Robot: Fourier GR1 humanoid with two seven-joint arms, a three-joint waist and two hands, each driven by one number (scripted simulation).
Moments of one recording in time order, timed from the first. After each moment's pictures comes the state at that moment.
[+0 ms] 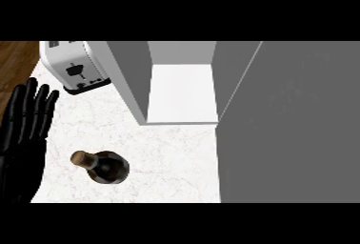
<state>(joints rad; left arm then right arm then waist) 0.02 0.09 0.00 -2.10 -0.01 -0.01 0.03 0.03 -0.08 -0.02 -2.10 0.01 -0.05 -0.01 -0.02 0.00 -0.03</state>
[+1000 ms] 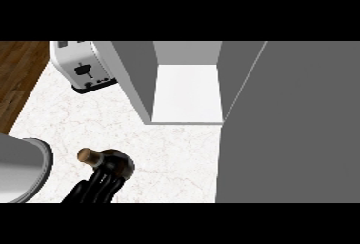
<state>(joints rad) 0.44 0.09 -0.45 -2.39 0.19 -0.19 0.13 0.18 -0.16 0.11 -2.39 -0.20 0.14 0.26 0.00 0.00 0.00</state>
